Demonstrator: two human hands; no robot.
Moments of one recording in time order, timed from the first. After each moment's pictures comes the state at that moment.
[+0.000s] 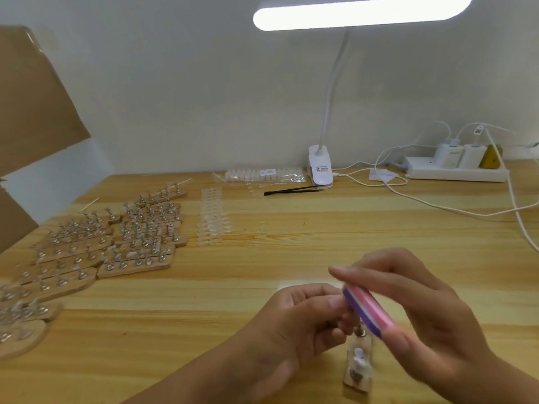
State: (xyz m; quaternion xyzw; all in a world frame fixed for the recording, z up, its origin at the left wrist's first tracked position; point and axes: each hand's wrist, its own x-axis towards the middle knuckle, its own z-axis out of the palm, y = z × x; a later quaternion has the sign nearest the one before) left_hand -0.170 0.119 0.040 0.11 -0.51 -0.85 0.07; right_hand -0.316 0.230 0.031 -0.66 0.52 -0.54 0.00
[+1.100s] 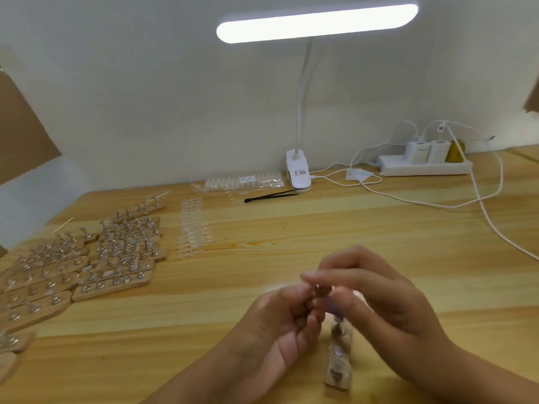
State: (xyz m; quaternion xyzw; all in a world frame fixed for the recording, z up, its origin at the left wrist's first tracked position) left_hand -0.181 0.118 0.027 0.16 -0.38 -0.90 0.10; right_hand -0.309 0.228 0.028 -0.63 0.52 -0.58 0.03
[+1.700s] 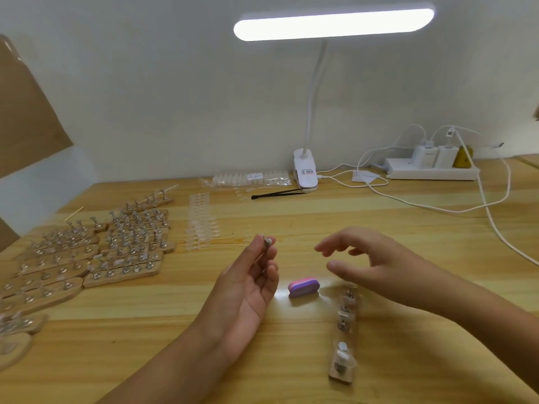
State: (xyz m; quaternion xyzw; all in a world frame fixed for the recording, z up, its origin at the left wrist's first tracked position) left_hand -0.175 0.080 0.030 0.21 -0.31 -0.89 0.27; right_hand -0.361 0.205 0.052 -0.60 0.73 -0.30 0.15
